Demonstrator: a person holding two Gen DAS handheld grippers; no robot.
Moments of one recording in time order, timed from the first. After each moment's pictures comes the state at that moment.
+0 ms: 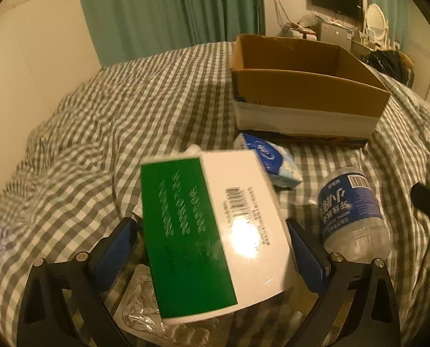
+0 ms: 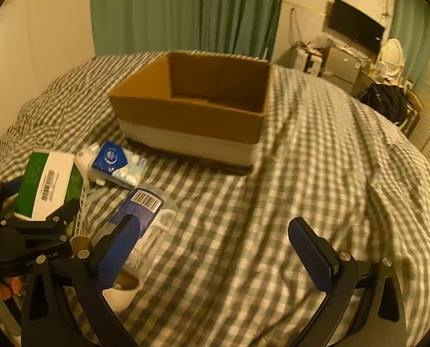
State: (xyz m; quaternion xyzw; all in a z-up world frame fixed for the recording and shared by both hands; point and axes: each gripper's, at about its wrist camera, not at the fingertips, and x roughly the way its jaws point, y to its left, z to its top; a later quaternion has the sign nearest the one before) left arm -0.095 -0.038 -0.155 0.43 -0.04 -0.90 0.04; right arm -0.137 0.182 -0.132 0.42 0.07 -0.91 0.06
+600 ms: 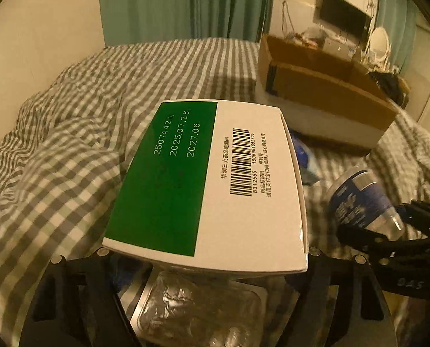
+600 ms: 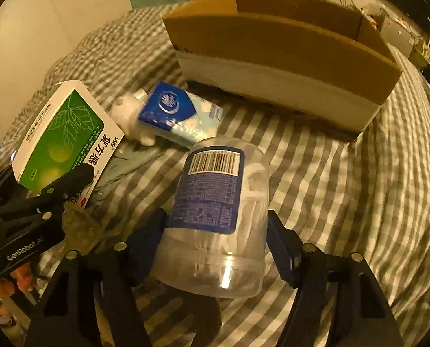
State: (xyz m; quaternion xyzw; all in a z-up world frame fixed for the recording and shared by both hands) left arm -0.084 -0.090 -0.158 0.42 0.02 -0.91 0.01; right arm -0.160 0.124 -0.183 0.51 0.05 -0.85 0.16
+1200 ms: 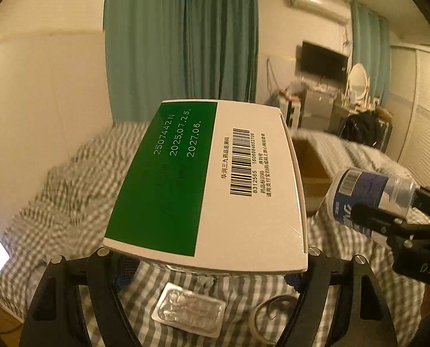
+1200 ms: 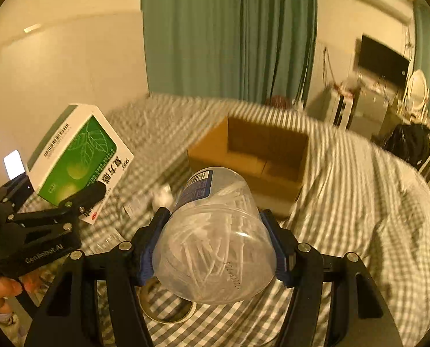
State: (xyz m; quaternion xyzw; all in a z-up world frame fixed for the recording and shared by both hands) left arm -0.020 -0.065 -0.027 0.27 0.00 -0.96 0.00; right arm -0.076 0.151 -0.022 0.31 0.06 -0.94 0.15
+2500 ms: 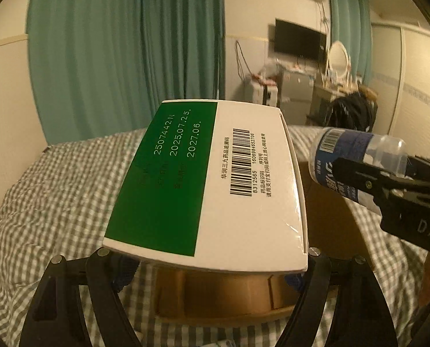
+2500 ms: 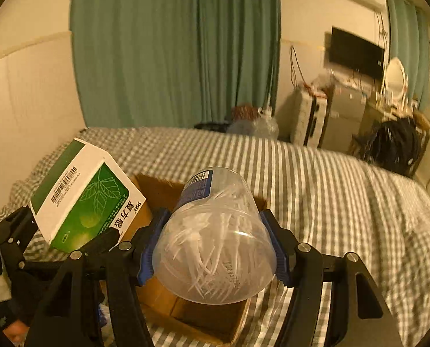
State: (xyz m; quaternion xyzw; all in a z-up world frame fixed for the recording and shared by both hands) left arm -0.270 0.012 -0.078 0.31 -0.04 -0.95 -0.08; right arm -0.328 0.206 -0.044 0.31 0.02 -0.95 0.07
